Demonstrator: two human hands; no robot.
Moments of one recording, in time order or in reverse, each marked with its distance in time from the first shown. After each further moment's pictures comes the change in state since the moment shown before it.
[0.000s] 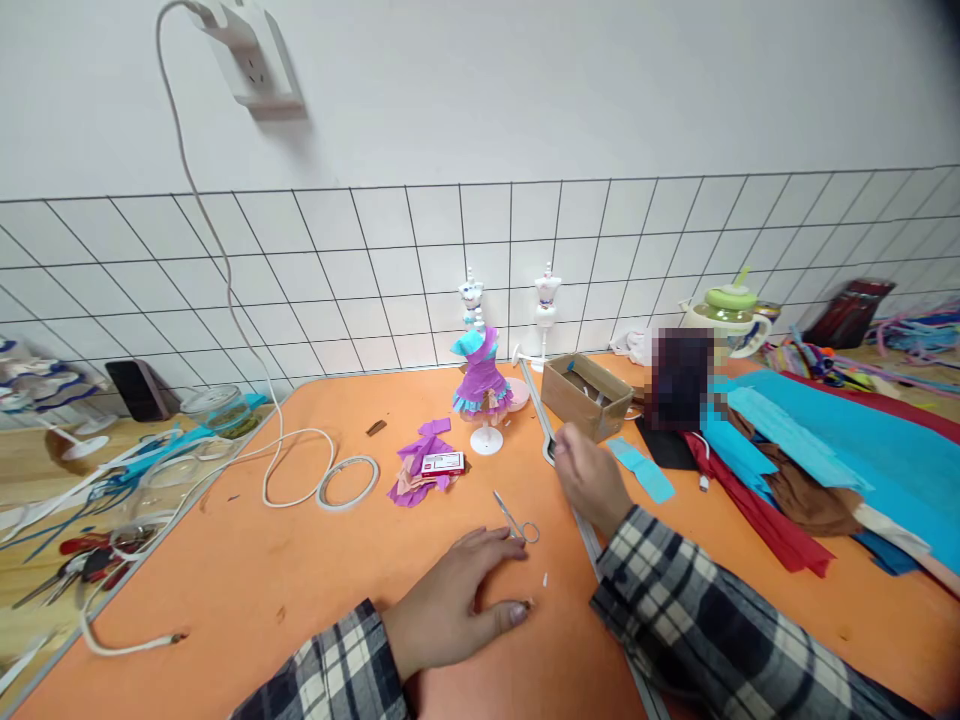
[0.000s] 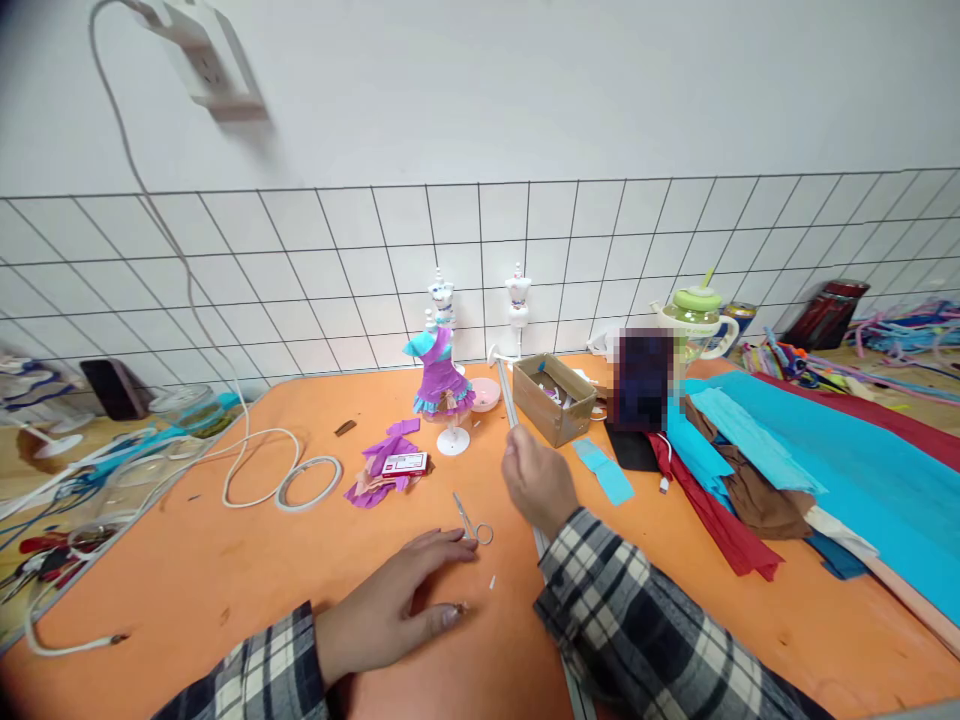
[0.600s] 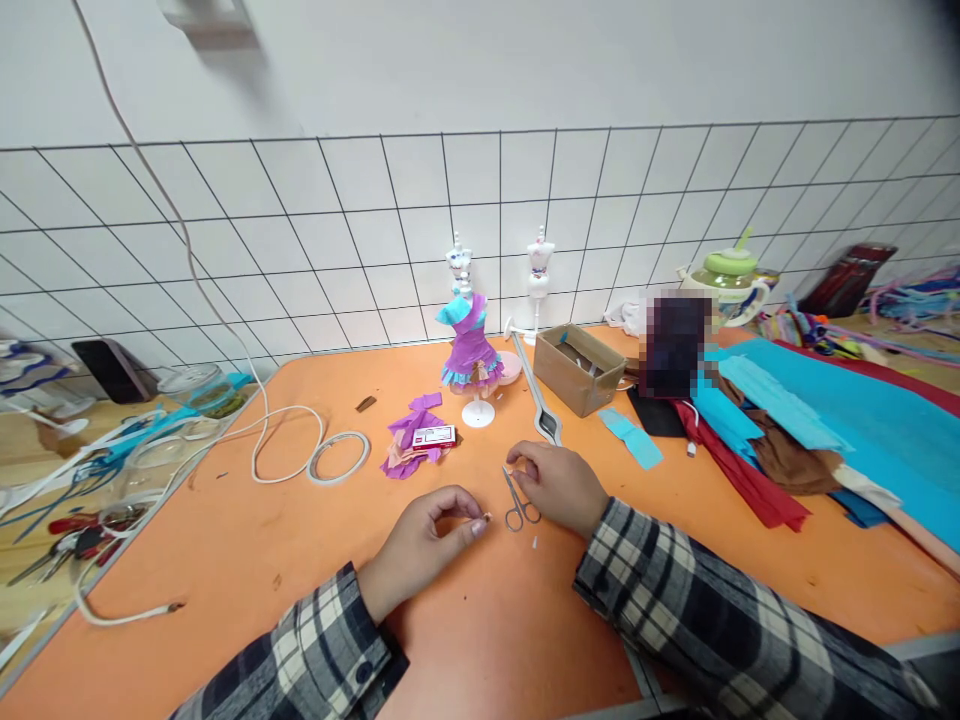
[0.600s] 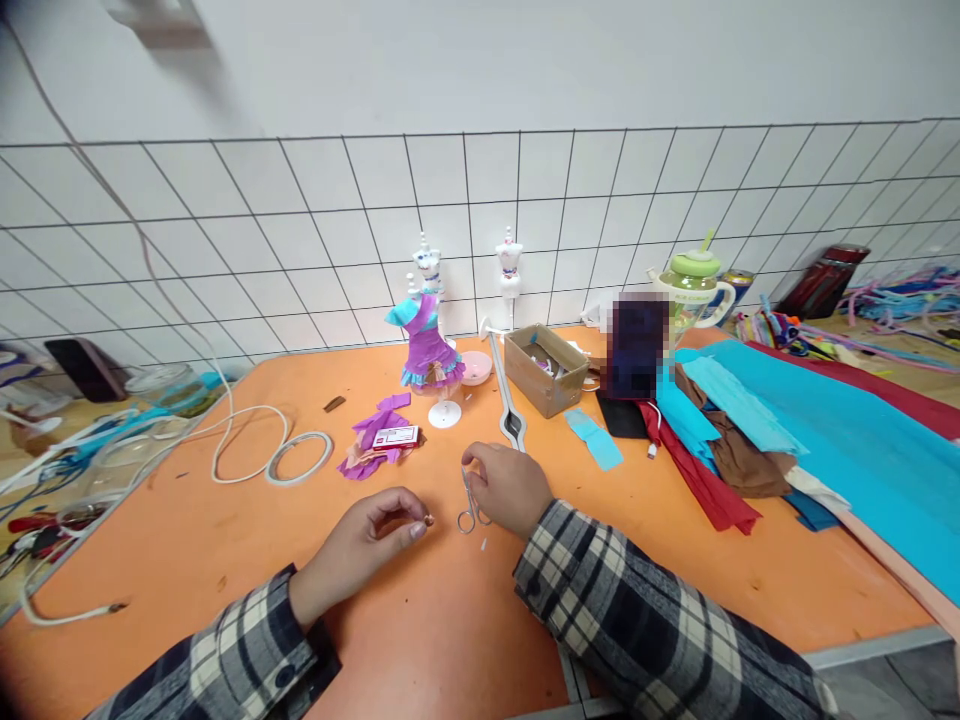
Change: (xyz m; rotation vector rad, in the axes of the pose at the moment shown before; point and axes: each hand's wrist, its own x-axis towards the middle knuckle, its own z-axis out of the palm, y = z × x) left_hand 0.006 -0.003 -0.016 -0.355 0.216 -0.203; right_hand -0.028 -0.020 0.012 0.121 -0.411 0.040
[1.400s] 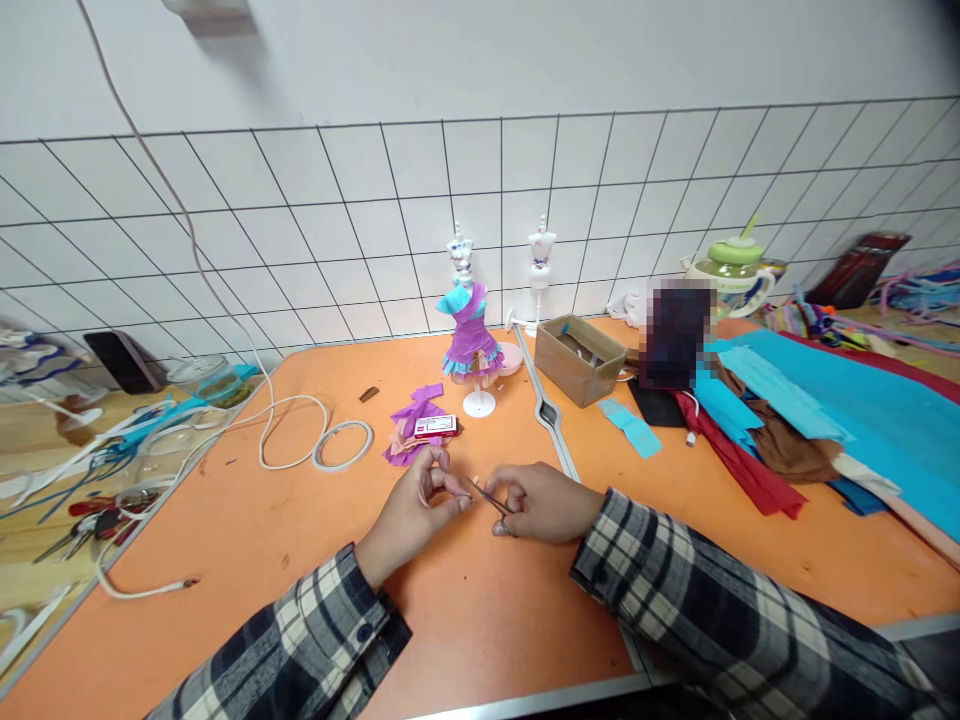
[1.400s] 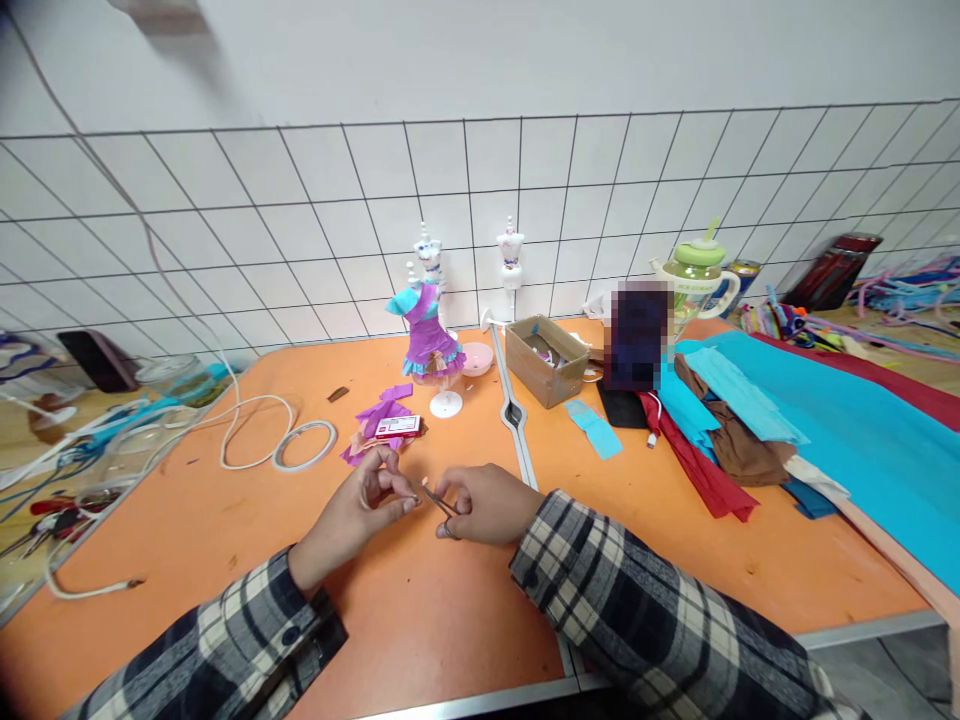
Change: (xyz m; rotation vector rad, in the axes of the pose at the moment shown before) left_hand 0.005 -0.007 -0.007 -0.197 0.090 -0.023; right_hand -0.010 -0.013 0.003 0.353 -0.442 -0.099
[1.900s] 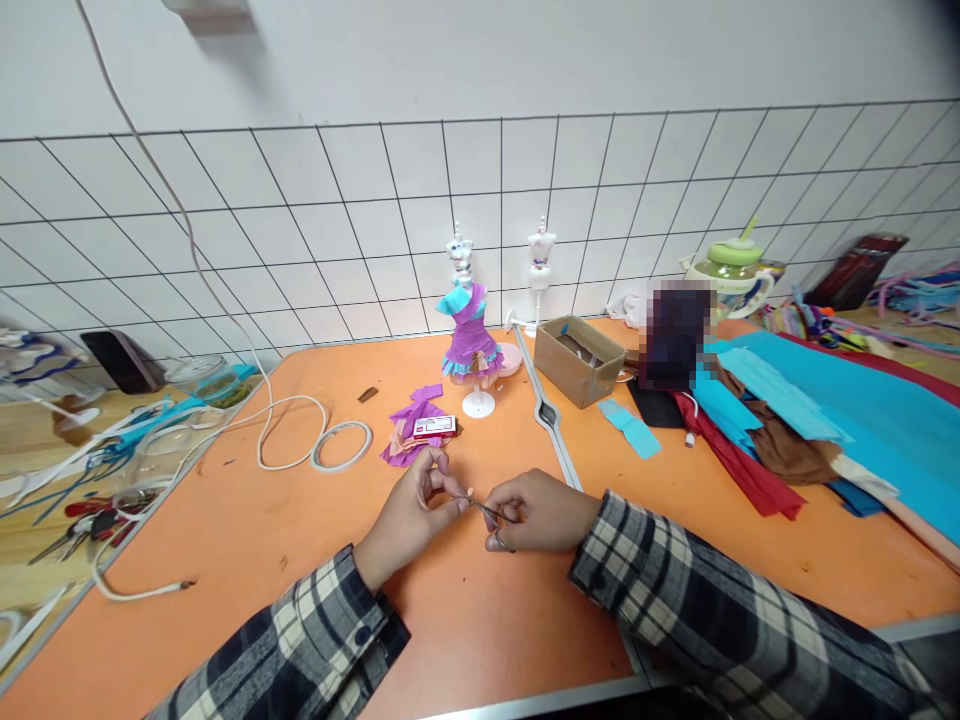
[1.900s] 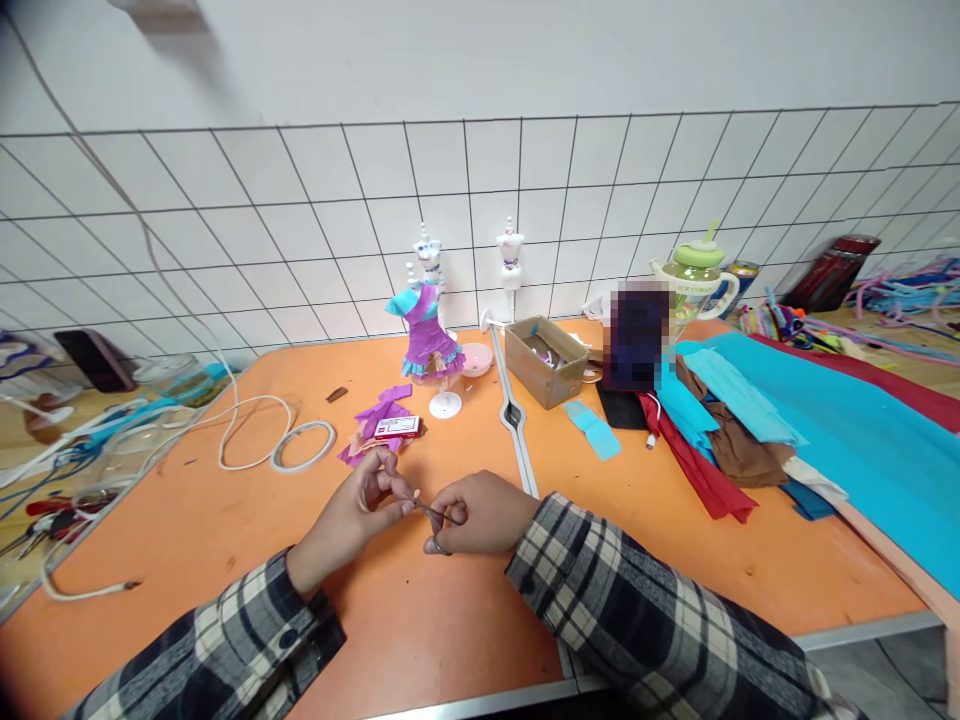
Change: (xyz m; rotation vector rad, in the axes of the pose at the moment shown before) left_hand -0.001 0.001 0.002 -0.008 -0.004 0.028; right_hand -0.002 -0.005 0.006 0.017 -0.082 -0.059
